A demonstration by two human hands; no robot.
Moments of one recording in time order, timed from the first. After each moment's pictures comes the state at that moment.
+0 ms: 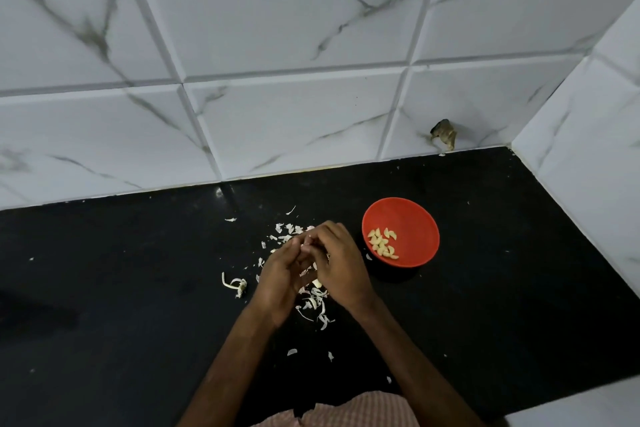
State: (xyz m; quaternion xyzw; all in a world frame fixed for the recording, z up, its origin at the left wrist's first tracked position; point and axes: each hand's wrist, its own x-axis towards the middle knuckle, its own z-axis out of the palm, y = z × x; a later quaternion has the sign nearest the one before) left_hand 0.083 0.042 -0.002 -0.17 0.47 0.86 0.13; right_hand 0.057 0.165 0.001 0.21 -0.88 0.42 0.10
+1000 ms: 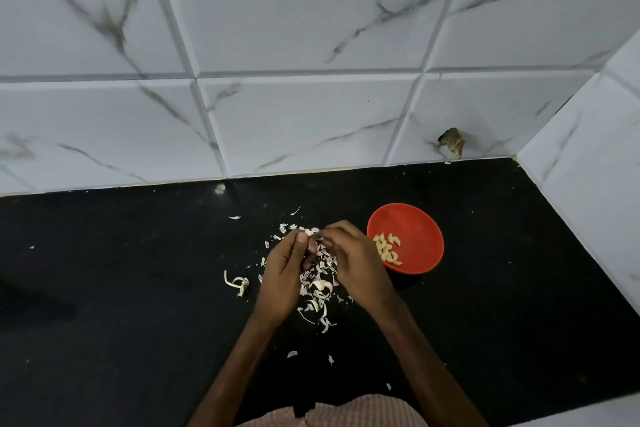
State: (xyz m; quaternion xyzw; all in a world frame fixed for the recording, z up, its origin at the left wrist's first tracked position) left_hand 0.092 0.040 0.021 -0.03 0.68 0.73 -0.06; right_hand 0.056 0.181 0.029 0.24 -0.86 0.44 0.06
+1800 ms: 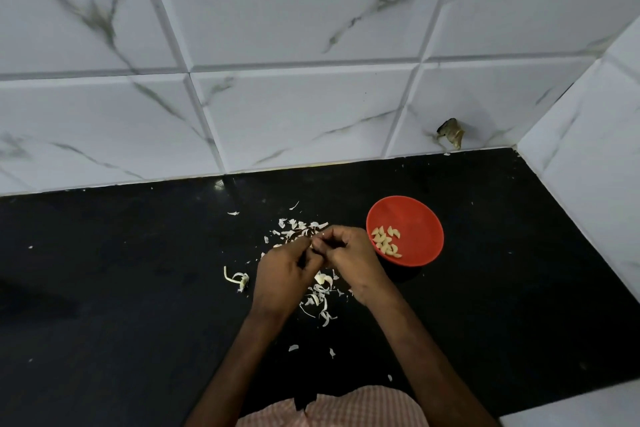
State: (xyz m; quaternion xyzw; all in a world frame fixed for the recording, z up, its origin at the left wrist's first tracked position) left_hand 0.092 0.034 0.003 -0.01 0.89 0.43 -0.12; right_hand 0.055 0.165 0.027 -0.02 -0.73 0.66 -0.17
